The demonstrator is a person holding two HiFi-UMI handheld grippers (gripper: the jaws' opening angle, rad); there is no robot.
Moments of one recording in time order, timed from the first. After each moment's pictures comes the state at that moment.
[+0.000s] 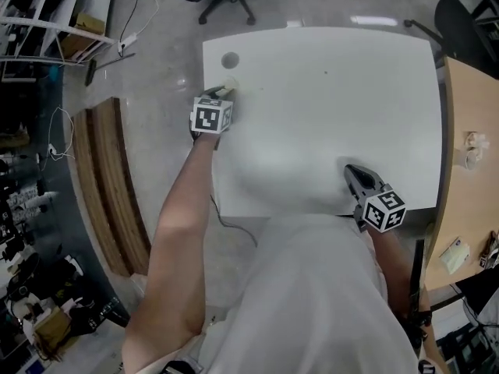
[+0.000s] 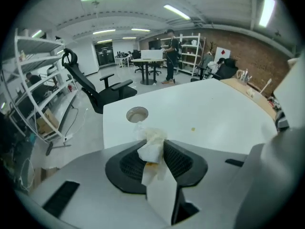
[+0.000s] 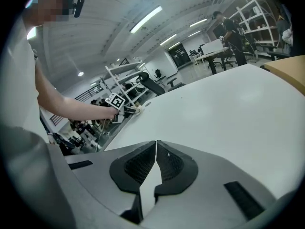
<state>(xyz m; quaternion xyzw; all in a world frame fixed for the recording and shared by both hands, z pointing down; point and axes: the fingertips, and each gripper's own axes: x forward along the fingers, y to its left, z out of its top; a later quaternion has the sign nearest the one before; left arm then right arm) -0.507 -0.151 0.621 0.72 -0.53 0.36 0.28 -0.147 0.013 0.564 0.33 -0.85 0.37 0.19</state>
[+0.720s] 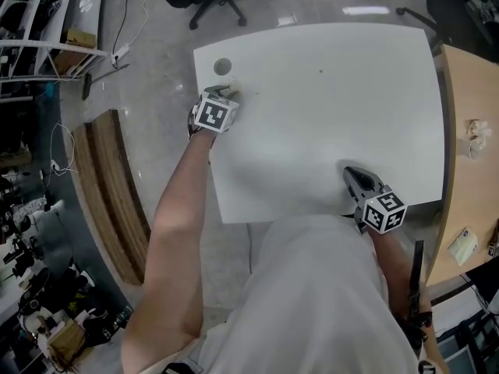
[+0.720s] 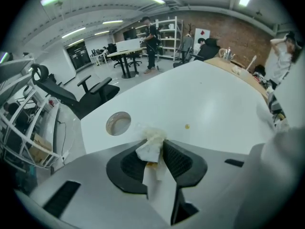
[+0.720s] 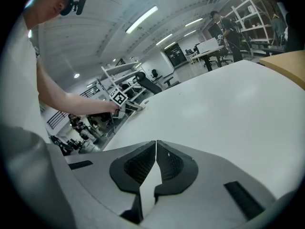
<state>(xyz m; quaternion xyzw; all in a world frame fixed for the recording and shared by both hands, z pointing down) -0.479 -0.167 0.637 0.74 -0.43 0.46 0.24 -0.146 0.021 0.579 0.34 -0.84 0.38 0.19</state>
